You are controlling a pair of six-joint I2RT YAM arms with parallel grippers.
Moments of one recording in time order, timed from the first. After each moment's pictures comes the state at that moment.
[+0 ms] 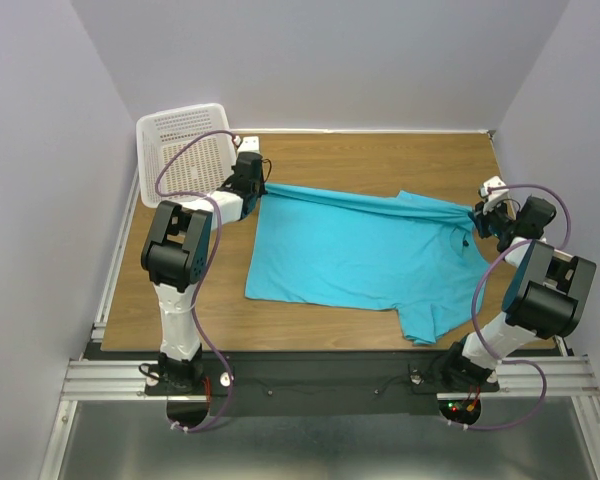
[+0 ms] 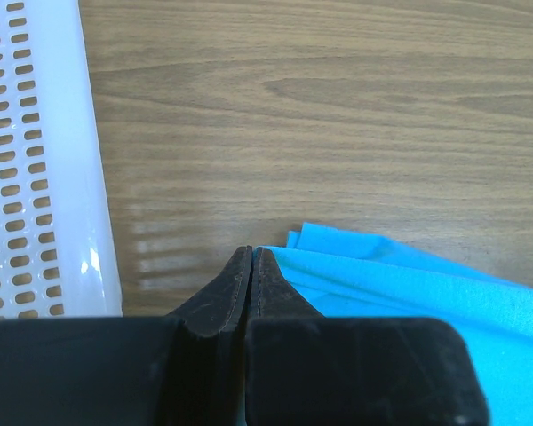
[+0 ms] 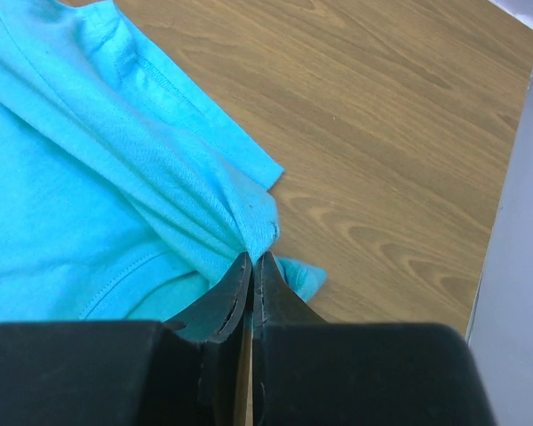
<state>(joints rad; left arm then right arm) -0.32 2.02 1.28 0.19 -0.29 -0.24 -0.51 1.62 0.76 0.35 -0.79 -0.67</state>
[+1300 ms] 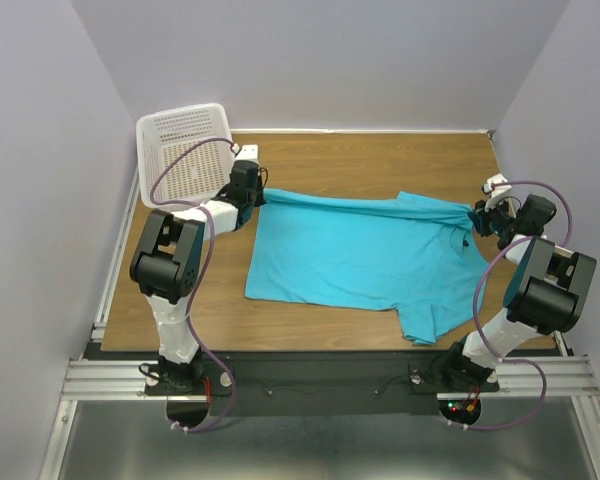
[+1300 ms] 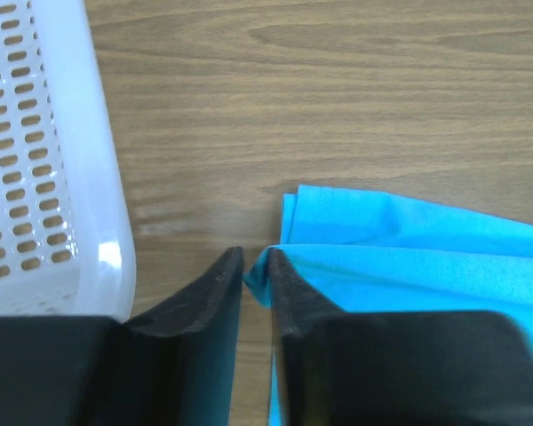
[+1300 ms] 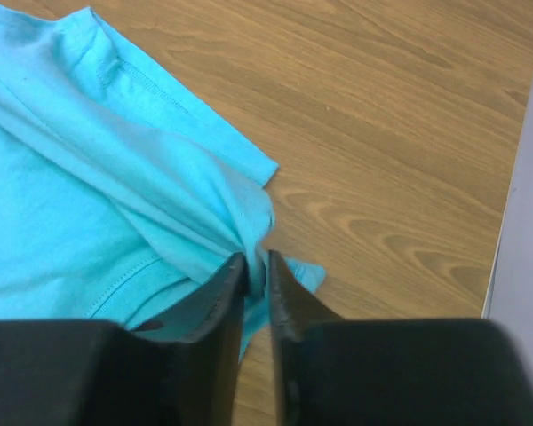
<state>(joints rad) -0.33 1.92 1.15 0.21 -0.24 -0.23 -0.51 1.65 0.78 0.35 -0.76 -0.60</state>
